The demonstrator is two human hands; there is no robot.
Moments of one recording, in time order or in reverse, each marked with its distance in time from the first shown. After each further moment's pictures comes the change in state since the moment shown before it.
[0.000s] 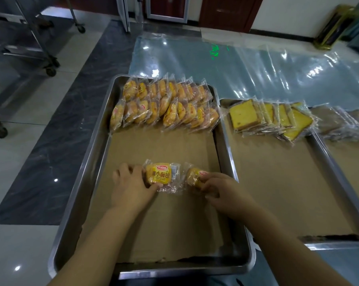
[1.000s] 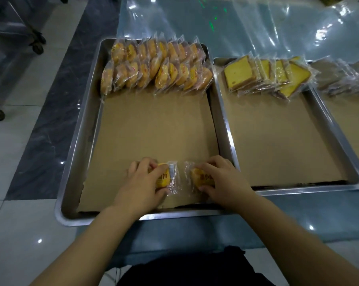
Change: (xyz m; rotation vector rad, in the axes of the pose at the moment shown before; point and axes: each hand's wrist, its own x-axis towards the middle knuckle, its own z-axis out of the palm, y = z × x) left_hand -0.092 0.002 0.005 0.043 -0.212 0.423; right_hand -0.072 -0.013 0.037 -0.139 -0.016 0.049
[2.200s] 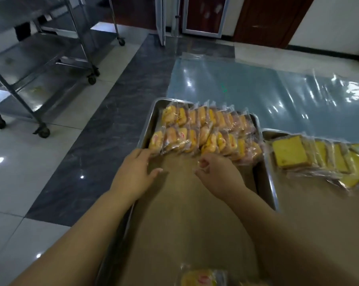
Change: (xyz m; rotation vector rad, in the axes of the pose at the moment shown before) left_hand 0.126 -0.118 -0.130 -0.164 0.297 -0.269; right_hand 0.212 -0.101 -0.081 0.111 0.173 -0.028
